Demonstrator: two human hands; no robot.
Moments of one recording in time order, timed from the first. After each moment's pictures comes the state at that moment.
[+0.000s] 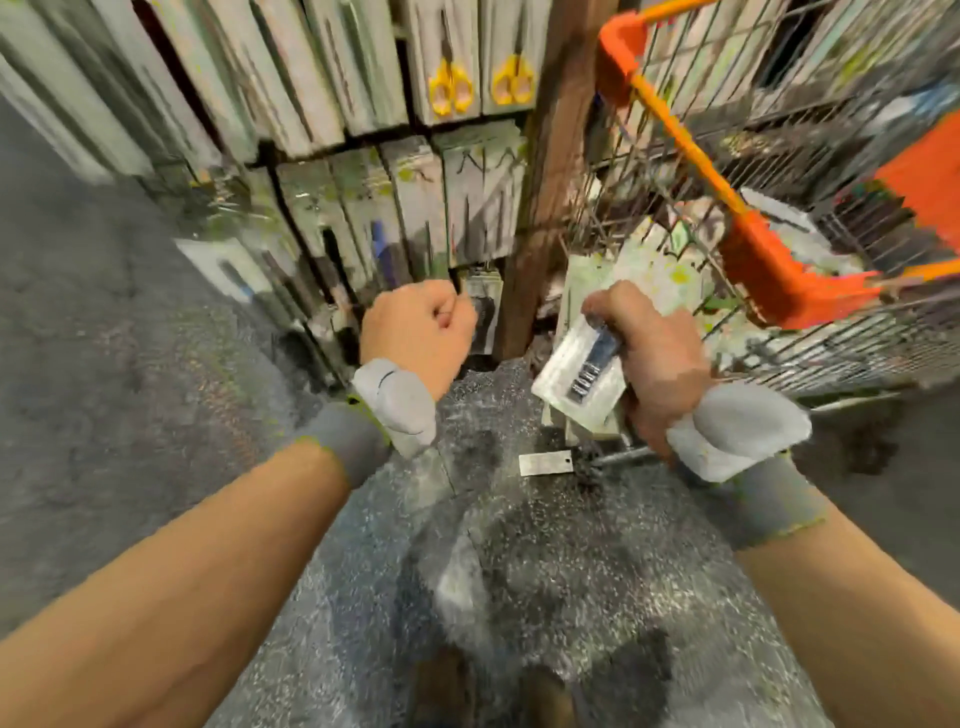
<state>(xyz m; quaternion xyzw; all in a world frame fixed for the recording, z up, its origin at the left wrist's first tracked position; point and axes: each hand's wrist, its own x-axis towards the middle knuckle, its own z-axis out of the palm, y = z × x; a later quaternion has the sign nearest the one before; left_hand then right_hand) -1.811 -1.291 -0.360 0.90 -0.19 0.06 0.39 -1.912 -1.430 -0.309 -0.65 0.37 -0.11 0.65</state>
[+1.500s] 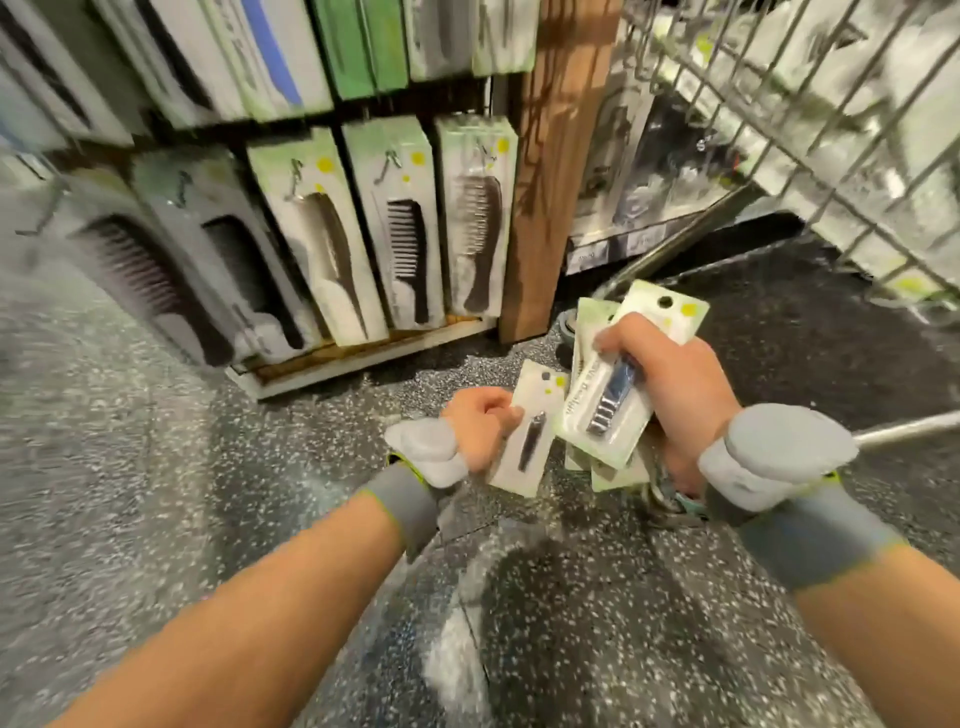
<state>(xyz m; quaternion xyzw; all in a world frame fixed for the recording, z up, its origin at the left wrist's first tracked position) -1.790 -1.352 -0.745 0.80 -0.09 -0.31 0.50 -1.873 -1.477 -0.643 -0.60 0.32 -0.10 0.73</state>
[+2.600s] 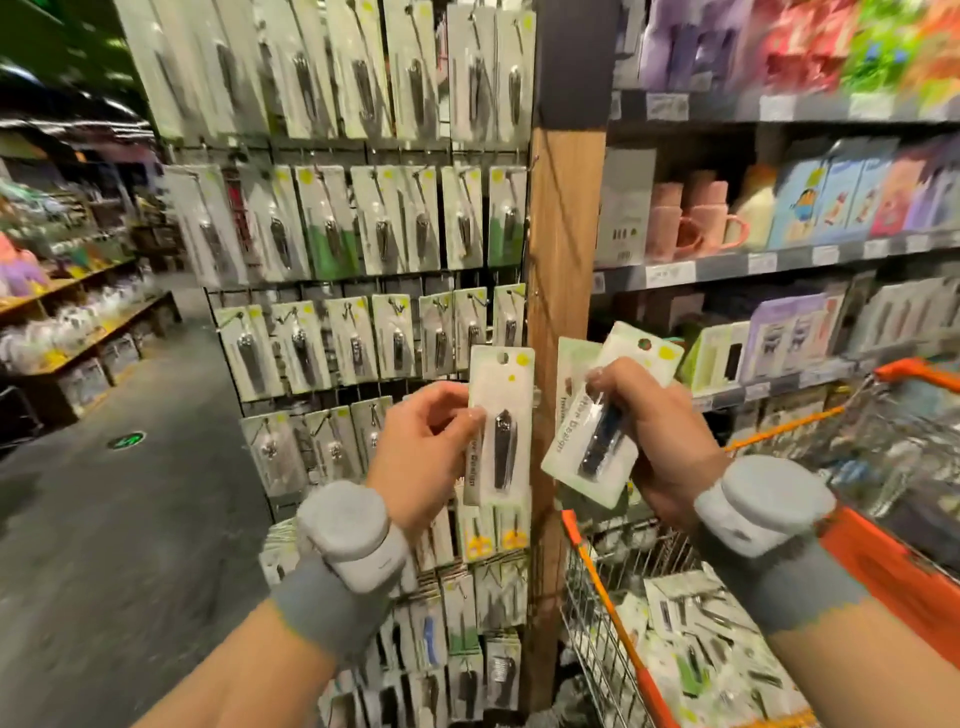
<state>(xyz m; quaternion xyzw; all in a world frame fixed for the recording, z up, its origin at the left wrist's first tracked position) -1.809 -1.306 0.054 0.69 -0.22 0.03 0.69 -1.877 -1.462 0.081 -0.58 0.06 -0.23 0.78</state>
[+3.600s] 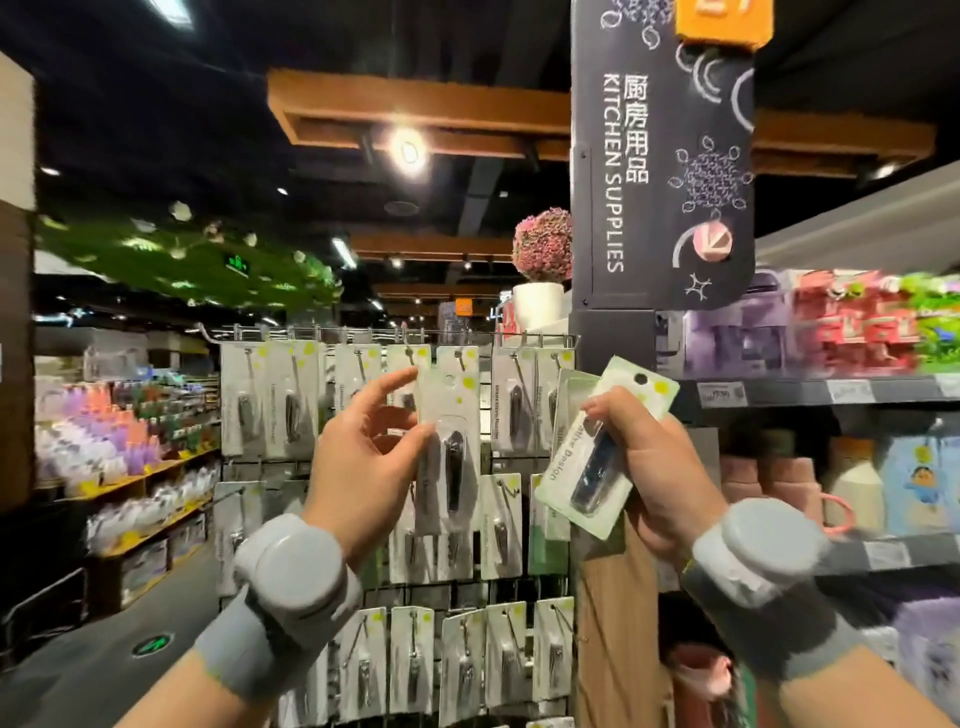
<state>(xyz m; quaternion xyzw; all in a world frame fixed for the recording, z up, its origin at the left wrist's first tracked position) -1.700 -1.312 0.281 0.68 -0.27 0.34 0.59 -1.743 -1.506 0.292 -0.56 -0.13 -0.26 0.78</state>
